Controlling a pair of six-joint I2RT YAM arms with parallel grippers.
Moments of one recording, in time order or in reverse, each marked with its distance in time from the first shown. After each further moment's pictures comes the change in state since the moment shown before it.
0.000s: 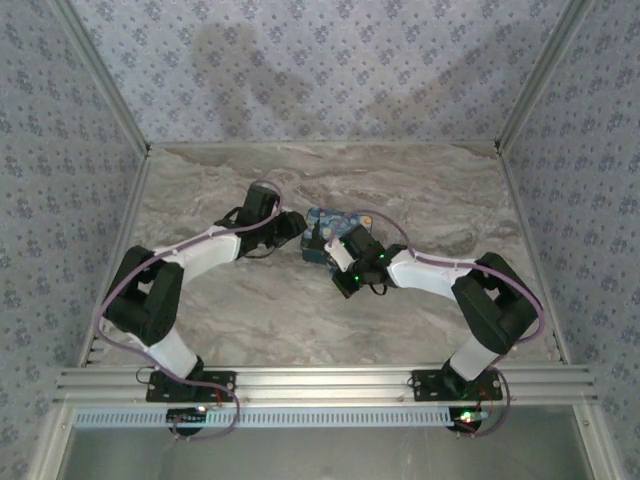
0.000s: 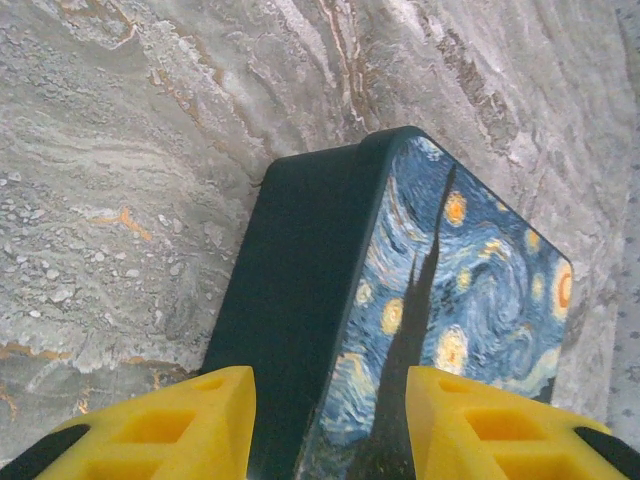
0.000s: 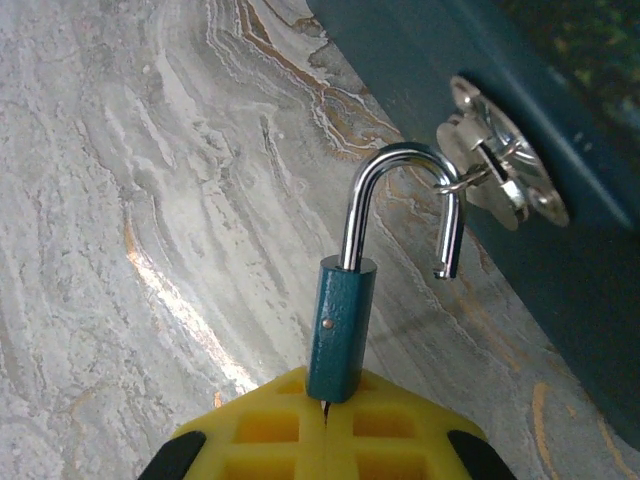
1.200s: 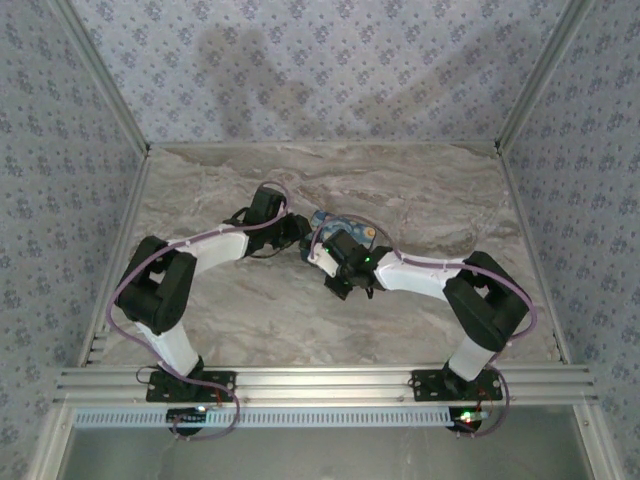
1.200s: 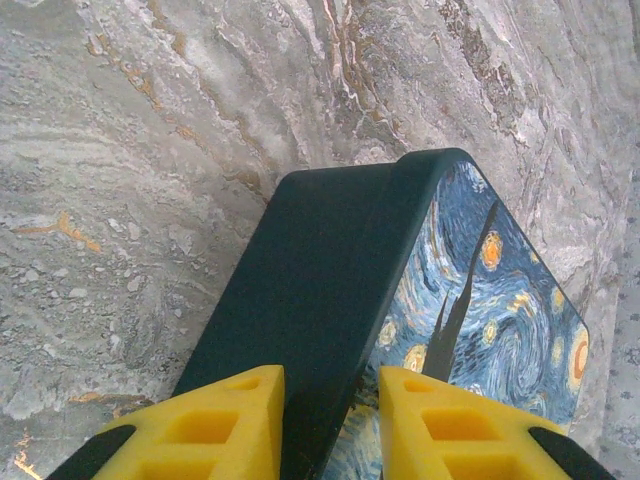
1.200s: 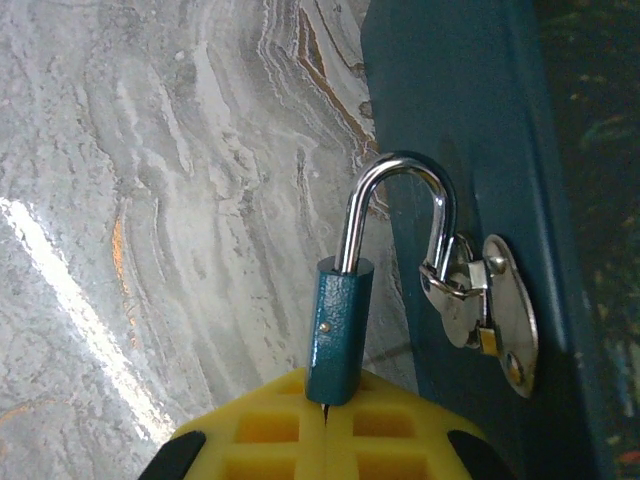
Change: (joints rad) left arm -0.015 0.082 0.014 0.066 0.048 -0.002; right arm 0.099 0.045 0.071 -0.023 0.180 -0.219
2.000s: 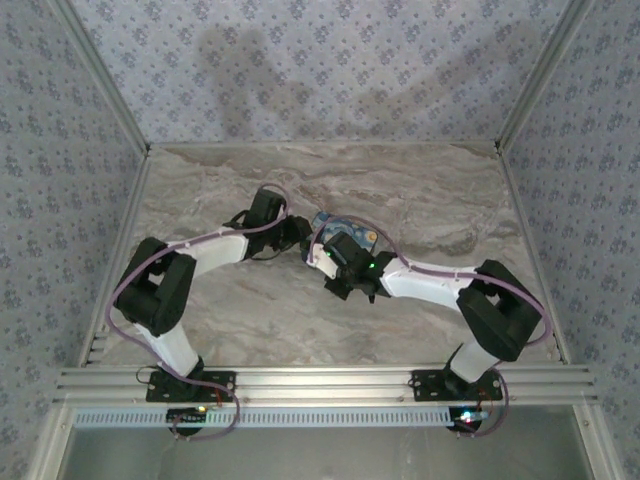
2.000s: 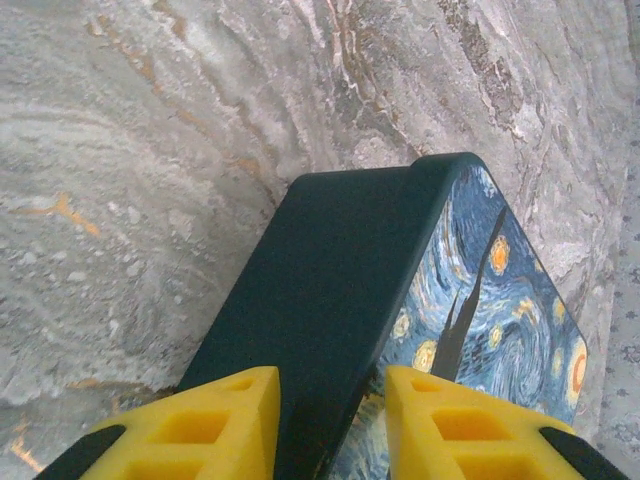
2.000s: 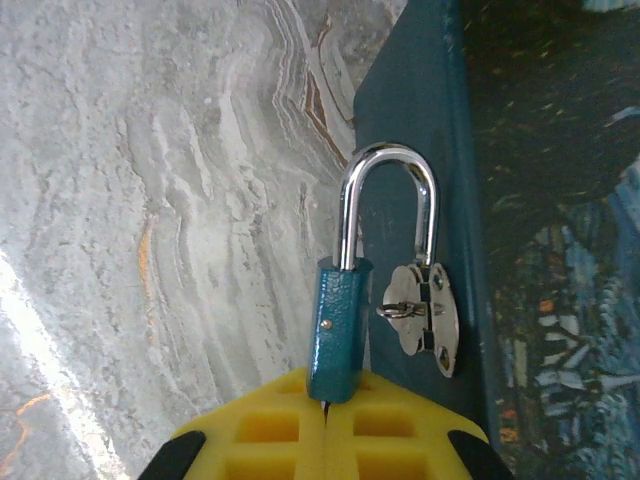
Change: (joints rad) left arm -0.005 -0.024 -0.038 0.023 -0.005 -0.011; right arm 0.037 -0.087 -0.043 0.047 0.058 -0.049
